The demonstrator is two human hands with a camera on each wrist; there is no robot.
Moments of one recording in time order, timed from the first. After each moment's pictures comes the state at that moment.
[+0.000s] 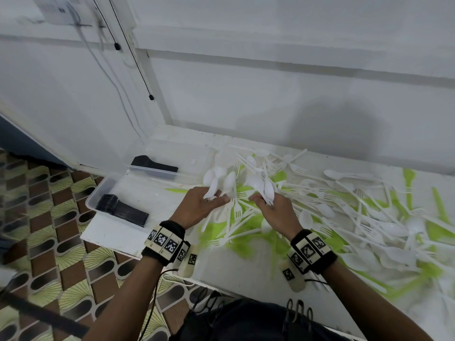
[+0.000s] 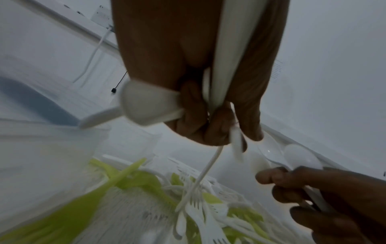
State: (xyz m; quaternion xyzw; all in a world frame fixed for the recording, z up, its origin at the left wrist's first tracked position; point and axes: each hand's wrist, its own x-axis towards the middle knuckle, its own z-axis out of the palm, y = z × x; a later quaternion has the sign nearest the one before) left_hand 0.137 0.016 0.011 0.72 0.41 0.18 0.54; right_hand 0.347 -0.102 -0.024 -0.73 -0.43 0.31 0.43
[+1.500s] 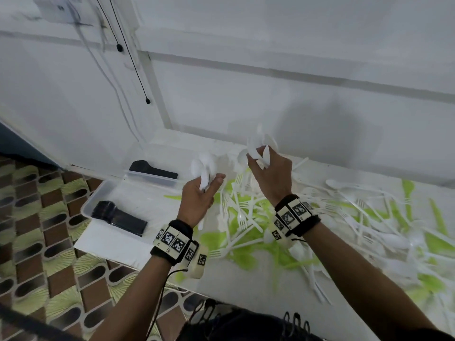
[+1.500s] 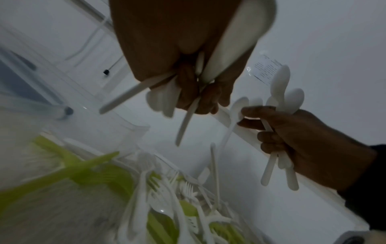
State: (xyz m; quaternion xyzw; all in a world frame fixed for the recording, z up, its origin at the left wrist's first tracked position) left_hand 0.157 0.041 0.004 0.61 0.42 0.37 0.56; right_hand 0.356 -0.007 0.029 -0.72 -0.48 0.03 0.50
